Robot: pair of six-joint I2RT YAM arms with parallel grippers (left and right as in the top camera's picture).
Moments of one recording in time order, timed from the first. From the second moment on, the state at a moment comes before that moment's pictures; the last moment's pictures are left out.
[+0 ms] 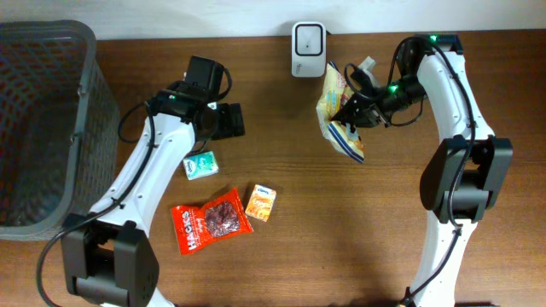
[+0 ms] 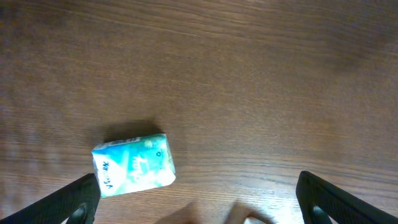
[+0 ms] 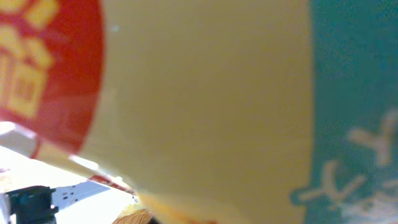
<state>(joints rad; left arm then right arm) -0.27 1.78 1.51 -0.90 -0.08 -0.40 -0.03 2.28 2.10 -1.69 -1.02 -0.26</state>
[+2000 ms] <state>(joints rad) -0.26 1.78 1.51 -0.91 -0.08 -0.40 -0.15 2.28 2.10 -1.56 -0.77 0.97</state>
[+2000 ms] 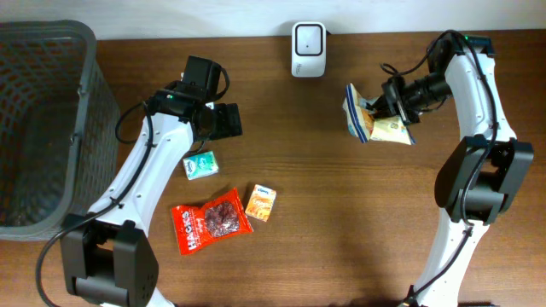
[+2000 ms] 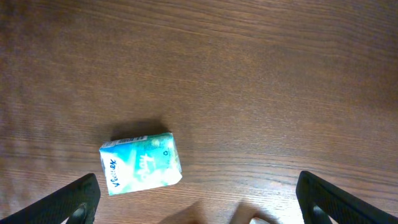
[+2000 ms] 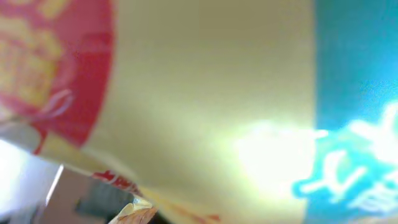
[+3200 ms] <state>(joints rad) -0.26 1.78 1.51 -0.91 -0.08 -0.40 0.15 2.28 2.11 -1.68 0.54 1.28</state>
